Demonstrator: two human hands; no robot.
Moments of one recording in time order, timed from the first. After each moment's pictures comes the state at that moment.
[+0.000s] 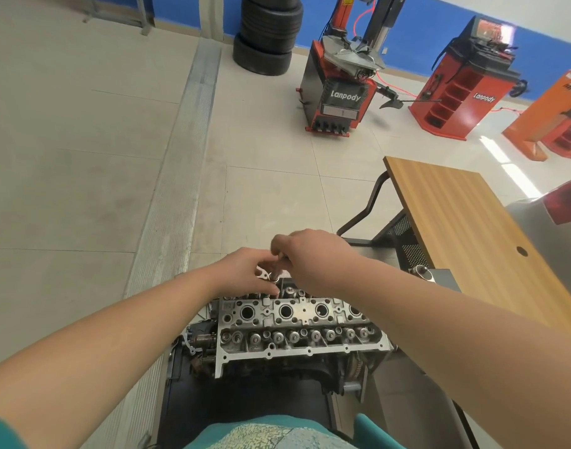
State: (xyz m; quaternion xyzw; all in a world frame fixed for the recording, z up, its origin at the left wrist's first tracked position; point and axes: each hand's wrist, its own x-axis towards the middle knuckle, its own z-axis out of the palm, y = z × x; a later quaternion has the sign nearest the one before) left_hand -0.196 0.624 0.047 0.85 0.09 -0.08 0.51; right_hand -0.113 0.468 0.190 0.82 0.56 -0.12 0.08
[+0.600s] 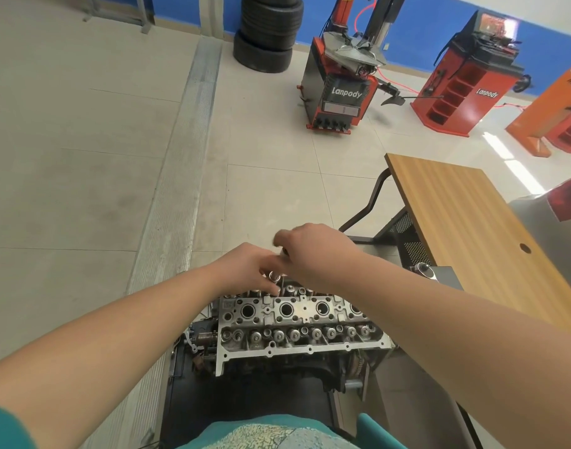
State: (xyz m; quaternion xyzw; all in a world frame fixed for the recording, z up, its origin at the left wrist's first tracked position) left_hand -0.190 0.621 0.048 0.89 0.08 -0.07 0.45; right_hand -0.115 0.470 0.196 0.83 0.55 -0.11 0.07
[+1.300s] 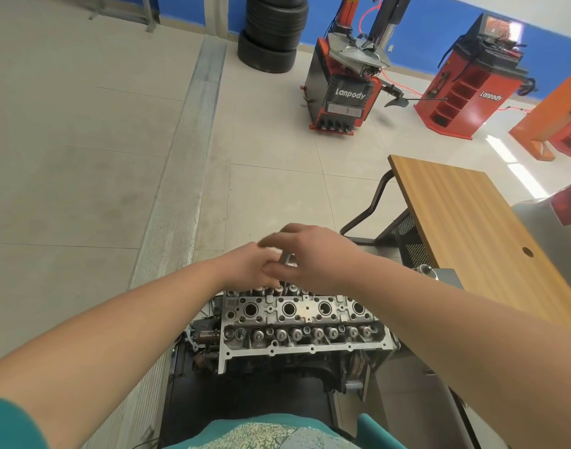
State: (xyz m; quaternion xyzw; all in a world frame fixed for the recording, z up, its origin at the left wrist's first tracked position) left_hand -0.188 0.623 0.053 0.91 0.05 -0.10 0.41; right_hand -0.117 0.465 0.197 0.79 0.59 -0.16 -0.03
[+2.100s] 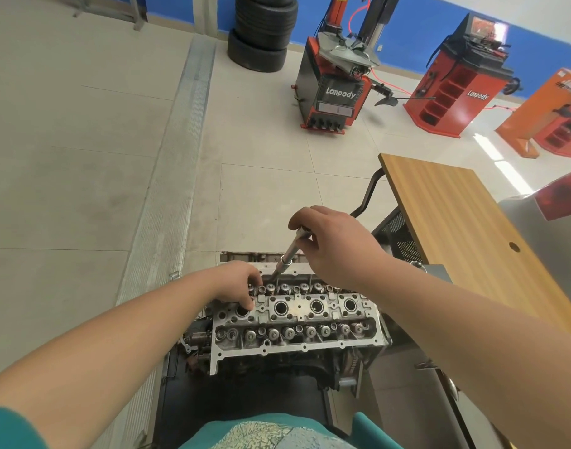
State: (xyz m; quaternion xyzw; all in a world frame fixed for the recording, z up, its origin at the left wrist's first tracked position) left_hand -0.191 0.624 0.021 0.89 0.15 -0.25 0.35; right_hand -0.101 0.437 0.209 0.84 0.52 -0.05 -0.12
